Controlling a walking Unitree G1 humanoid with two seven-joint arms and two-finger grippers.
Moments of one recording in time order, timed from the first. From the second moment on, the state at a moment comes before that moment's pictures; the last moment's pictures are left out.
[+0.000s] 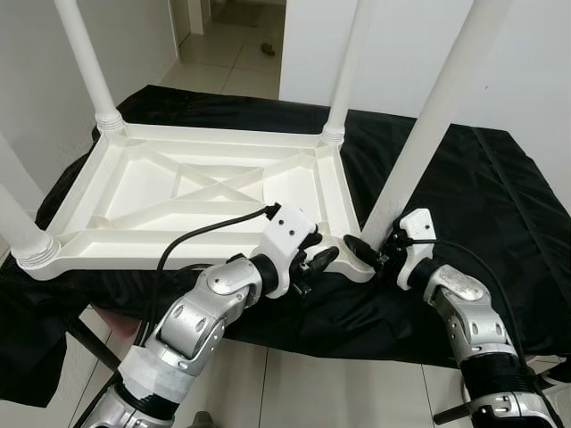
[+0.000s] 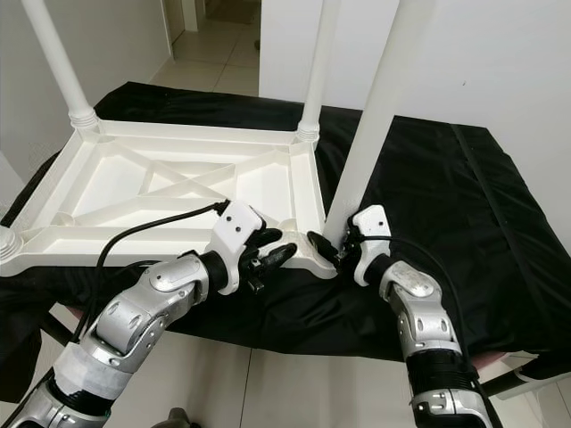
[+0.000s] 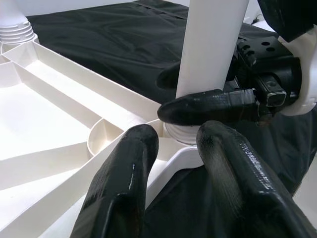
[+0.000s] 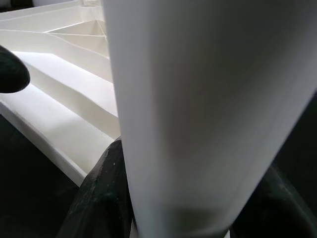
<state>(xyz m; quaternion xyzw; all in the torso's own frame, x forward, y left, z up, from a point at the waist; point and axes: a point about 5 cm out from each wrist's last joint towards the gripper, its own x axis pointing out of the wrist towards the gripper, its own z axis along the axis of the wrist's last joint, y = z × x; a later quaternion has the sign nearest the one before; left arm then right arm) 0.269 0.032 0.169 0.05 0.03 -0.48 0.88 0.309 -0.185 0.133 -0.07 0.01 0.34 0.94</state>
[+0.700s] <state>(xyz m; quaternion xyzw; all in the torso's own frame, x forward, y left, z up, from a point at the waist) 0.268 0.027 0.170 0.04 0.03 -0.48 0.87 0.304 -0.172 0.131 -0.03 0.00 0.07 1.00</state>
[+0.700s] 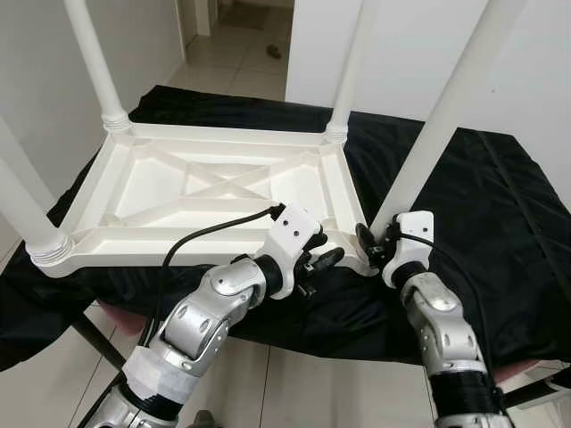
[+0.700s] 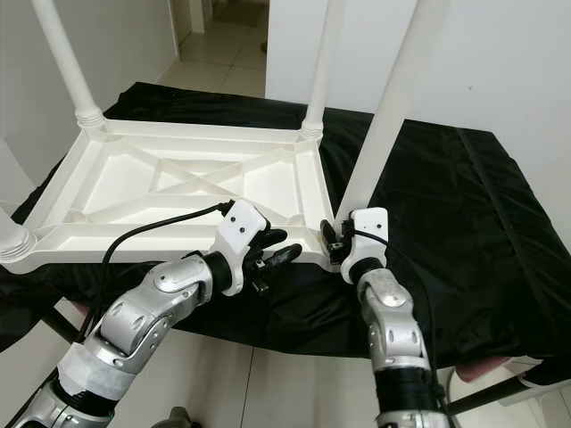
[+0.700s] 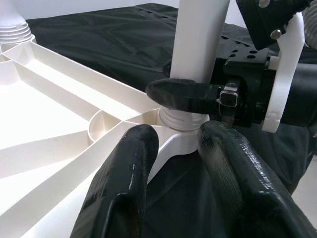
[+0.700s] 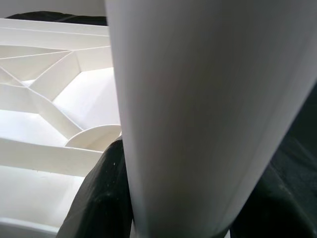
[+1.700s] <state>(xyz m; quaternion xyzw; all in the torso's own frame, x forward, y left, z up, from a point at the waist) 0.267 0.026 0.170 0.04 0.03 -0.48 0.87 0.291 -0.171 0.133 -0.01 0.02 0.07 1.00</state>
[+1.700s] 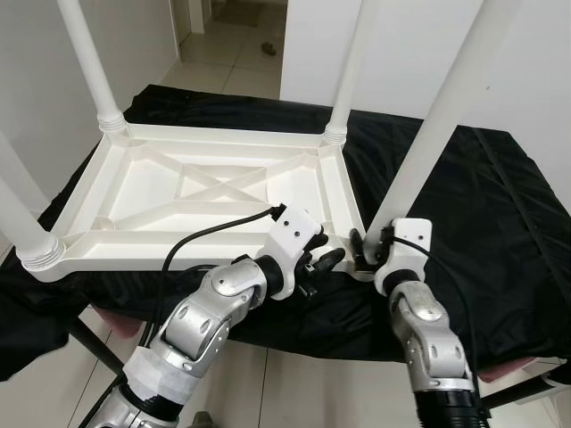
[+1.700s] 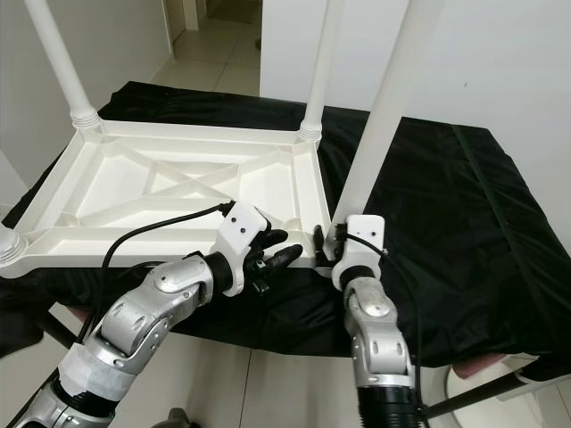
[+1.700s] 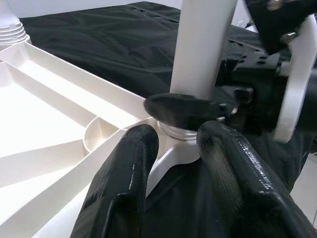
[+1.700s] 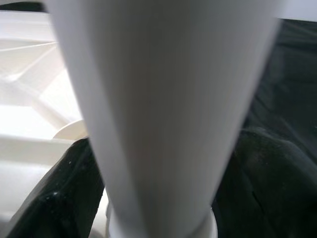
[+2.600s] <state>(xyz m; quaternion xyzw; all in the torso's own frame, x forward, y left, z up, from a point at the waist) 0.270 0.029 0.174 0.04 0.02 -0.48 0.88 0.318 -0.173 0.132 -0.09 0.02 0.36 0.93</state>
